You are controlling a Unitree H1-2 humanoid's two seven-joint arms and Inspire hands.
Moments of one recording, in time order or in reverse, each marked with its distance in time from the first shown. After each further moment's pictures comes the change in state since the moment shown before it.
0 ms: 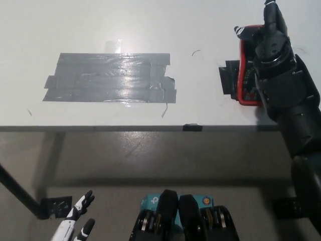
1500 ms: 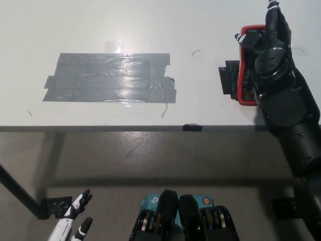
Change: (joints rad) left_arm -0.003 0.006 0.007 -0.010 -0.009 0.010 -0.002; right_arm 0.102 -0.006 0.082 -0.172 -0.012 0.071 -0.038
